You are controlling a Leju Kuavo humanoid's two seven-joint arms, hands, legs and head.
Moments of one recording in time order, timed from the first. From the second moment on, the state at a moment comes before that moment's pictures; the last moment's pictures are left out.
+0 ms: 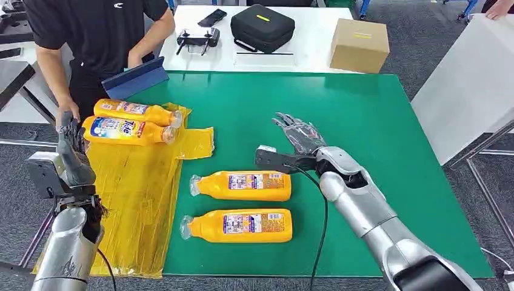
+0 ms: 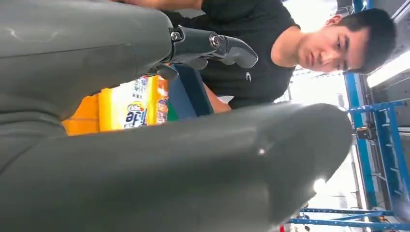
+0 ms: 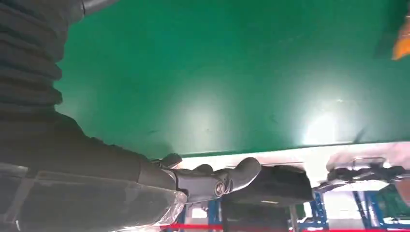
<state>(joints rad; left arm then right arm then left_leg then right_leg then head) -0.34 0.03 0.06 -1.24 -0.01 0.12 -0.38 -0.69 -0.06 0.53 -1.04 0.74 0.10 -0.04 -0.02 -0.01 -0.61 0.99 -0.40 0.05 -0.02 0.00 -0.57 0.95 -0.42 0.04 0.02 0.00</state>
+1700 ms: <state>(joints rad) -0.14 0.03 0.25 -1.36 0.02 0.15 -0.37 -0.07 -0.14 0.61 -1.78 0.94 0.00 0.11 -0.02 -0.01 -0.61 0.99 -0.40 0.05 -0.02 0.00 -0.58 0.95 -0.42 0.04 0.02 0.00</state>
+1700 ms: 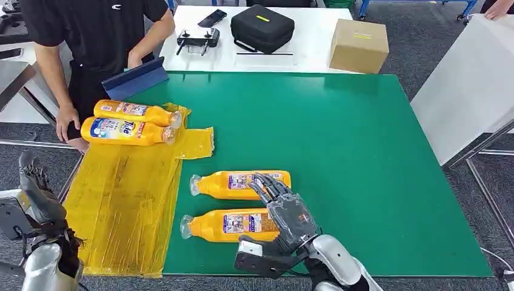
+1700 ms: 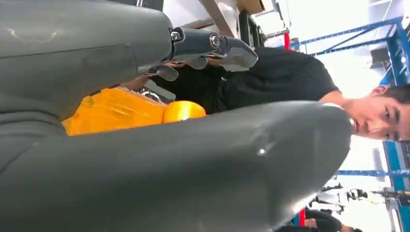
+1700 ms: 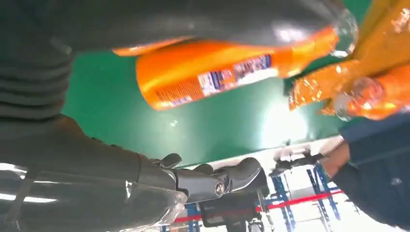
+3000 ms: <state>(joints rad) -0.11 0.02 0.26 -1.40 0.02 0.13 -0.37 -0.12 -0.15 0.62 -1.55 0.87 0.05 0.08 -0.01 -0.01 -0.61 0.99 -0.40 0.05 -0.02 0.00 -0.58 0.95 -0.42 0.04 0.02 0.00</state>
